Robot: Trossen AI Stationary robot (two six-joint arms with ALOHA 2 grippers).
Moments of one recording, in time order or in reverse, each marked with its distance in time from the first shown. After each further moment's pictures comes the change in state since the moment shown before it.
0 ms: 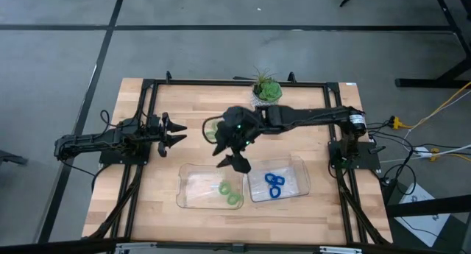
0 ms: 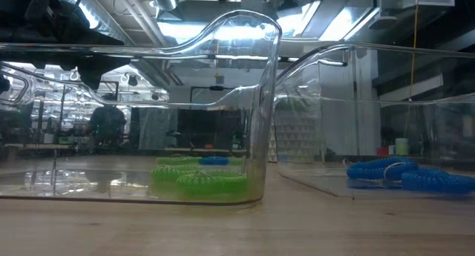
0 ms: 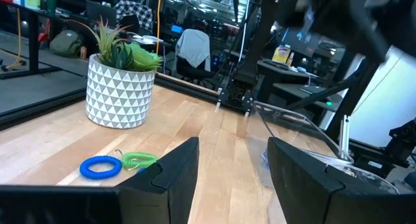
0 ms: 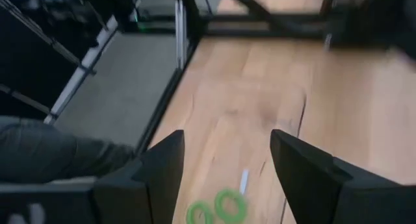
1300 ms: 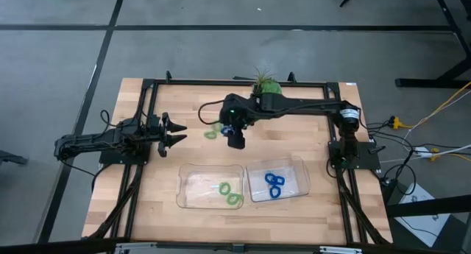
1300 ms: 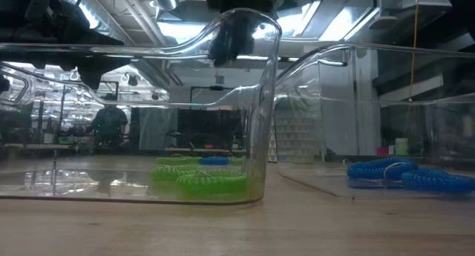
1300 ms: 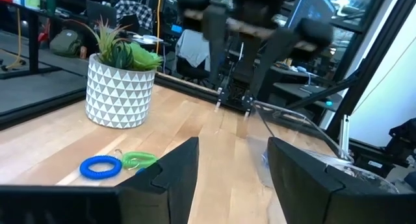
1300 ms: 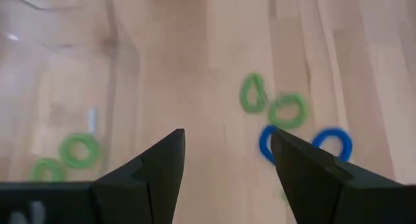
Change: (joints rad) left arm 0.000 0.000 0.000 -0.002 0.000 0.000; right arm -0.165 0.046 -0.042 -0.193 0.349 -0.078
